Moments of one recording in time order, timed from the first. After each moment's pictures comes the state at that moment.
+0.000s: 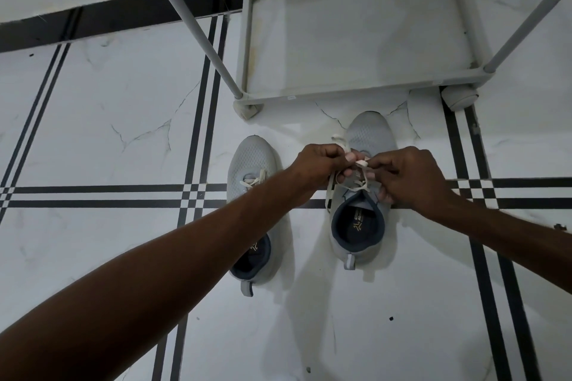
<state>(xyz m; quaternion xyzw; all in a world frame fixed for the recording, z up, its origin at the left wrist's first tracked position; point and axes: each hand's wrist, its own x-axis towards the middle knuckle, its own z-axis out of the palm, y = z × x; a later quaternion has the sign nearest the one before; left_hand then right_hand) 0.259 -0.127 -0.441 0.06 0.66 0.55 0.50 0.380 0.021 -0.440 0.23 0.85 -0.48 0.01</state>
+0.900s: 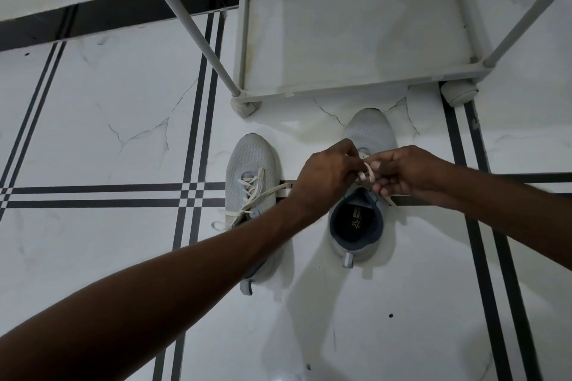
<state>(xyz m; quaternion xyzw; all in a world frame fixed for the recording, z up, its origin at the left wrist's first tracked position) 0.283 -0.127 -0.443 0.51 0.82 0.26 0.10 0.368 0.040 -0.442 0.32 0.54 -0.75 0.21</state>
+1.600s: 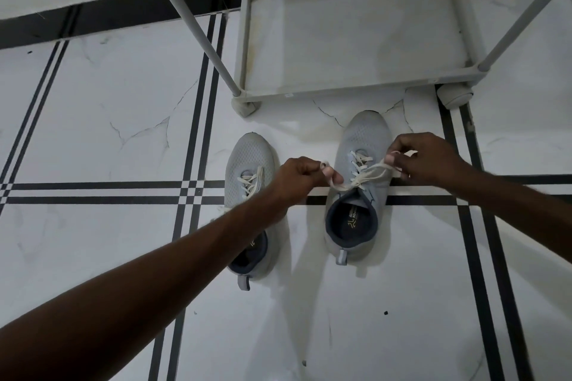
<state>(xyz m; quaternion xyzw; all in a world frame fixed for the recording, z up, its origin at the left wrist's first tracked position) 0.272 -0.167 -0.442 0.20 0.77 0.47 0.39 0.380 0.071 -0.450 0.25 0.85 -0.45 0.07</state>
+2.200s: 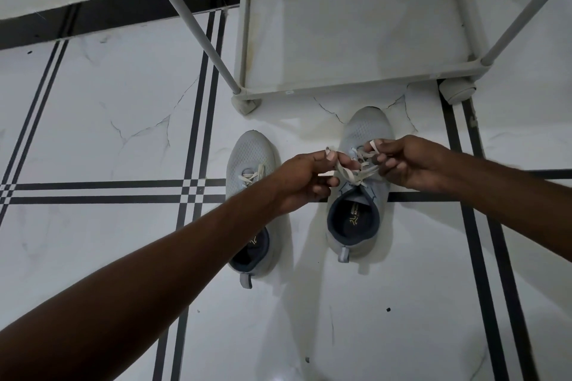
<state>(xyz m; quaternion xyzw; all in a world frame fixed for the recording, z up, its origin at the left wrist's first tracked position) 0.267 -0.155 -0.433 0.02 0.55 0.58 0.59 0.356 0.056 -0.447 0.38 0.33 -0.84 0.22</state>
